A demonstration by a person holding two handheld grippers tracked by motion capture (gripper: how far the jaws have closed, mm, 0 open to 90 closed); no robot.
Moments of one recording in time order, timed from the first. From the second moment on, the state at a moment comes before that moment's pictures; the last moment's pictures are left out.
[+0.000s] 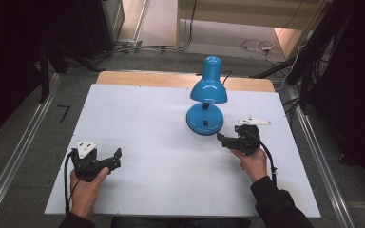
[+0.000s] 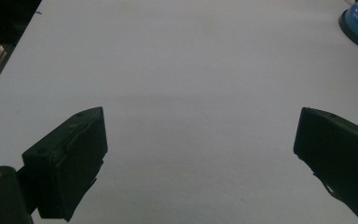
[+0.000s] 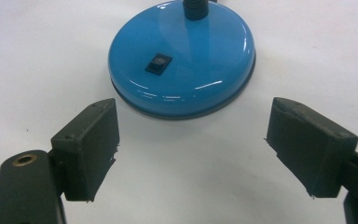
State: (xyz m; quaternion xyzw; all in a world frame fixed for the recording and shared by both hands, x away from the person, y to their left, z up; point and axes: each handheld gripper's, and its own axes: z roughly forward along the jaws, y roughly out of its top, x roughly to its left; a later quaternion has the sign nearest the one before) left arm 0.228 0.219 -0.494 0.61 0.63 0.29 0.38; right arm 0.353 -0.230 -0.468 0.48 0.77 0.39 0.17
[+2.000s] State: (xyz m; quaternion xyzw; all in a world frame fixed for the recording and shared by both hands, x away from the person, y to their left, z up) left arm 0.228 0.220 -0.494 0.61 0.63 0.29 0.38; right arm 0.320 -0.277 -0.474 0.49 0.76 0.38 0.18
